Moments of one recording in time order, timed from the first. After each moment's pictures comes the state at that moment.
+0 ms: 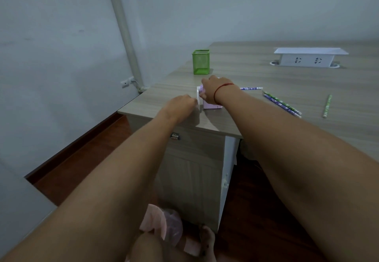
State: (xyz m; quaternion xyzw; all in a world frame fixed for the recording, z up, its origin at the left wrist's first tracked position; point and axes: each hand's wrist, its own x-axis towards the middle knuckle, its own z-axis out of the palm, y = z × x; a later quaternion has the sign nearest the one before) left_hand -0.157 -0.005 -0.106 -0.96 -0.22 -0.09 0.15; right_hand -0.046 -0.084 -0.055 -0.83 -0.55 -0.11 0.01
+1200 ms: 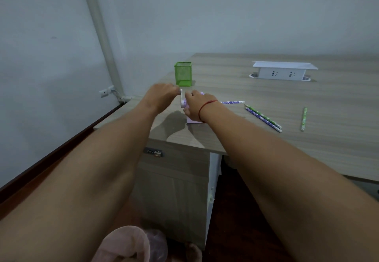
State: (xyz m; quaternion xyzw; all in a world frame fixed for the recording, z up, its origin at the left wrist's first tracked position) left_hand -0.134 0.035 -0.058 -0.94 -0.17 -0.21 0.19; right_hand -0.039 -0.081 -0.063 -0.82 -0.56 -0.11 0.02
